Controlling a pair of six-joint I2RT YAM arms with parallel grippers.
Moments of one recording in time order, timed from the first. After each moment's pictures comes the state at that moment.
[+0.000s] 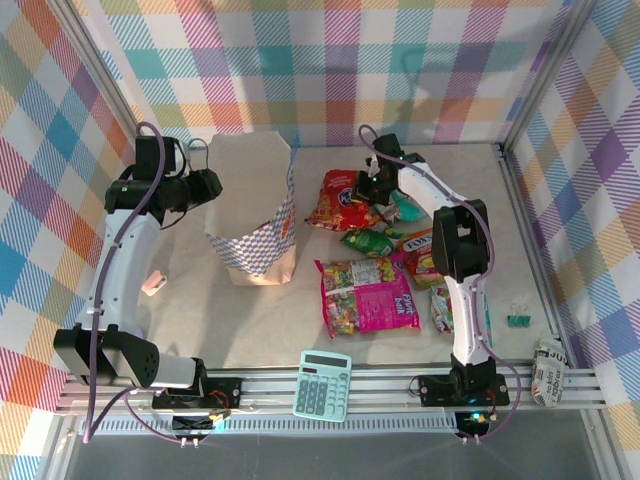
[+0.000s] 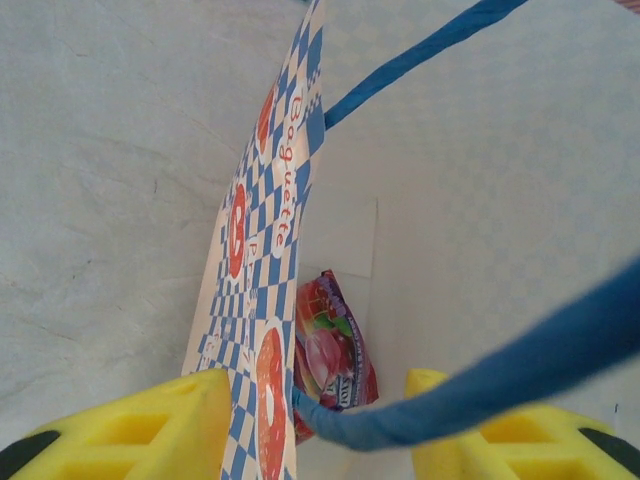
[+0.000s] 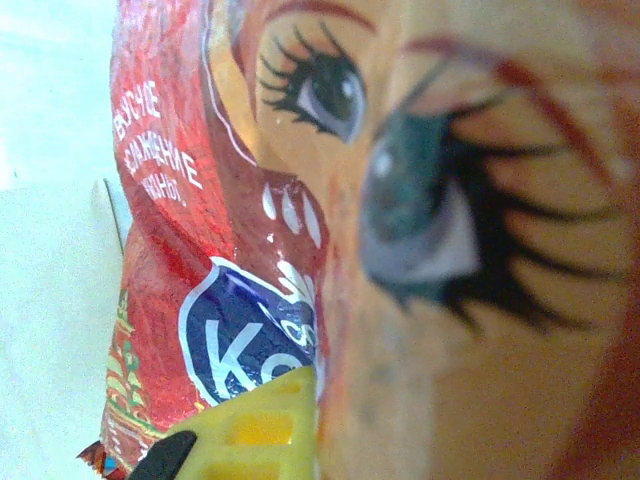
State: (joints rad) left arm -0.03 1.38 1.52 -0.95 0.13 -0.41; right arm 0.32 2.27 1.94 -0.75 -0.41 0.54
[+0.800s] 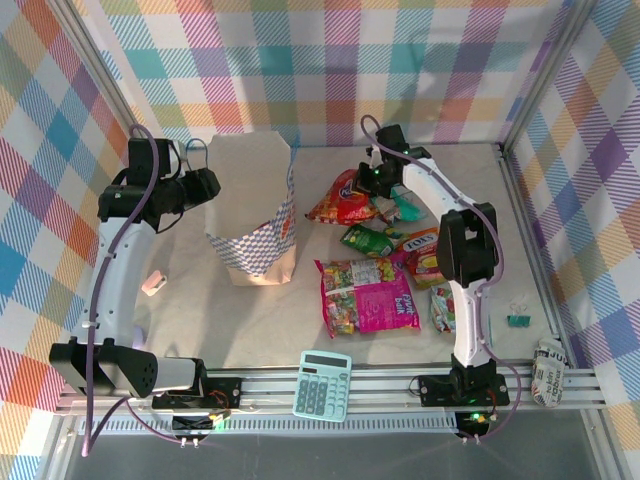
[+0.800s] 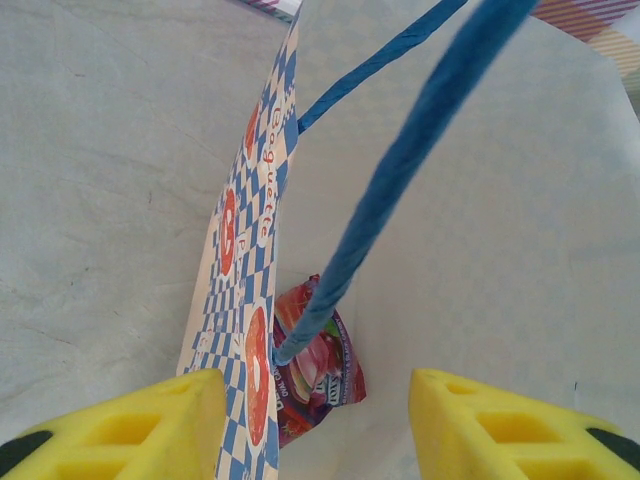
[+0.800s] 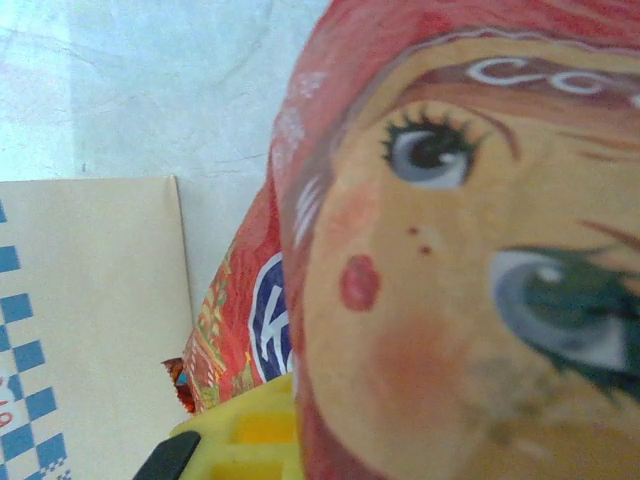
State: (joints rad) left arm -0.03 1.33 1.52 -0.95 0.14 -0.41; right arm 0.32 2.19 1.94 -0.75 -0.42 0.51
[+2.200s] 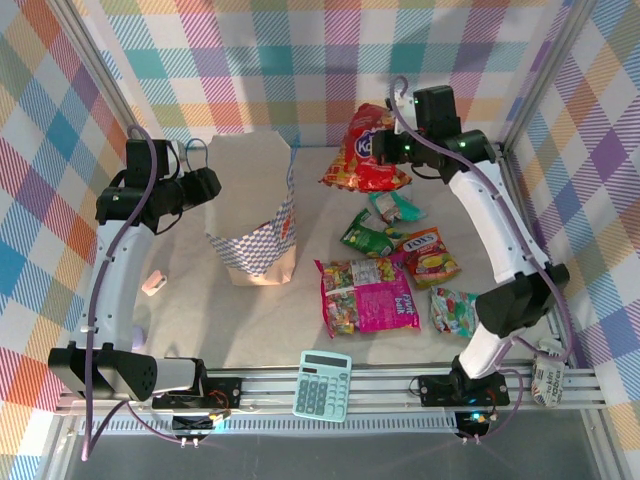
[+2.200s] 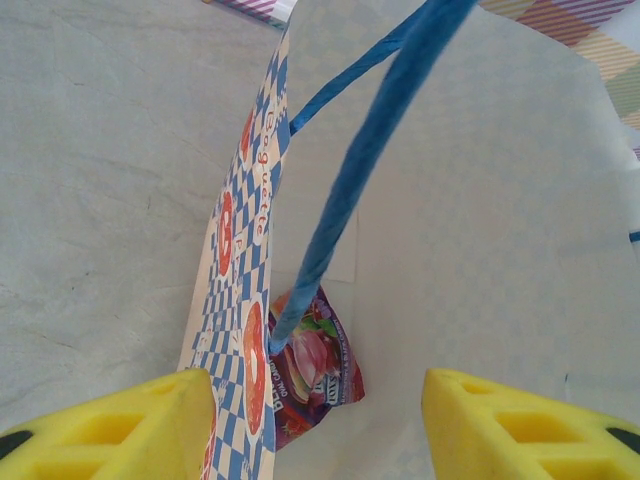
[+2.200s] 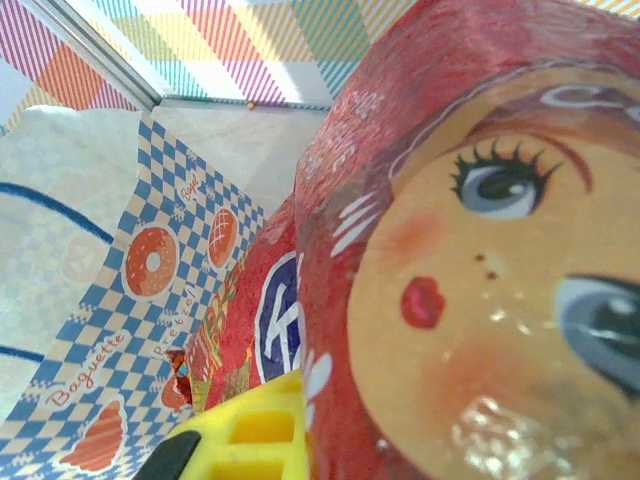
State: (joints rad) left arm -0.03 1.31 1.52 -0.95 0.14 -0.40; right arm 0.36 1.69 1.97 -0.89 -0.27 0.20
